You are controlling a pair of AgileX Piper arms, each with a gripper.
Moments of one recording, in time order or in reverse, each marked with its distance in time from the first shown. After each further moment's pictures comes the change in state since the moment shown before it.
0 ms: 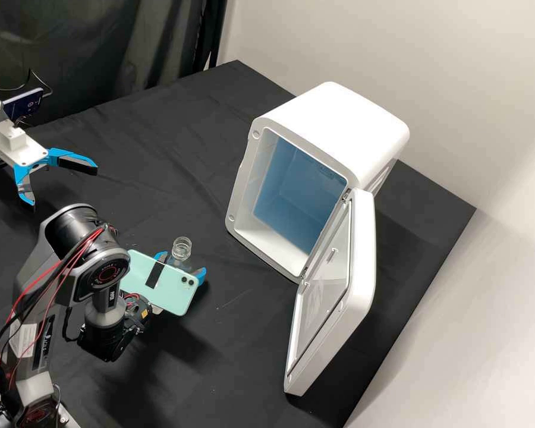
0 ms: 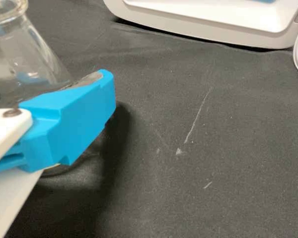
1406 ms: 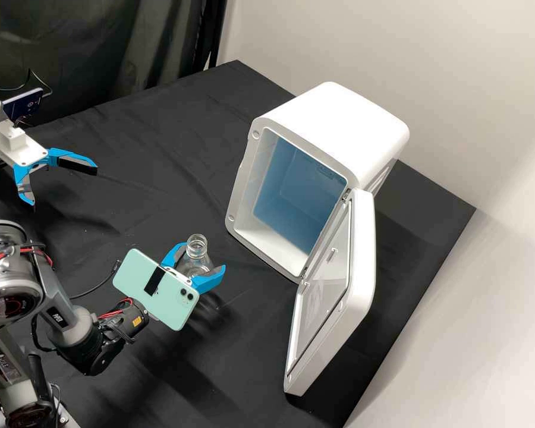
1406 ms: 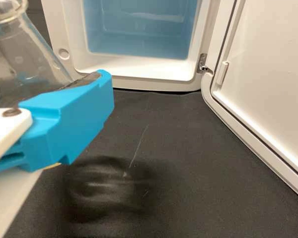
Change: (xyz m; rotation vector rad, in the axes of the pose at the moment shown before) left arm 0.000 0.000 0.000 -0.002 0.000 0.000; right arm -0.053 0.039 -0.007 0.073 -0.012 0.259
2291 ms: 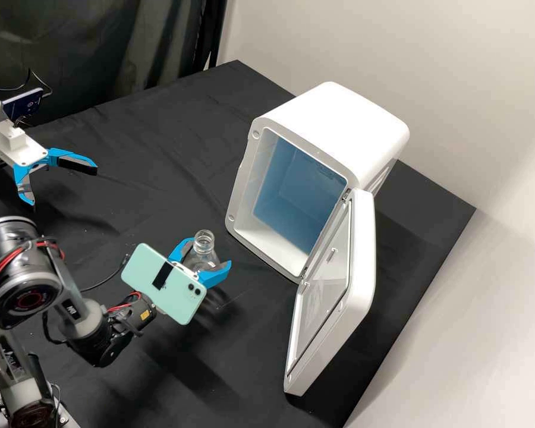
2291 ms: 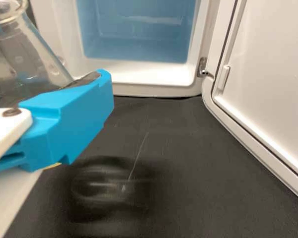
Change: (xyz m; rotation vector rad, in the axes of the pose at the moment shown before) left arm 0.000 0.000 0.000 0.000 -0.002 -0.001; right arm 0.026 0.003 -0.003 0.030 0.000 0.021
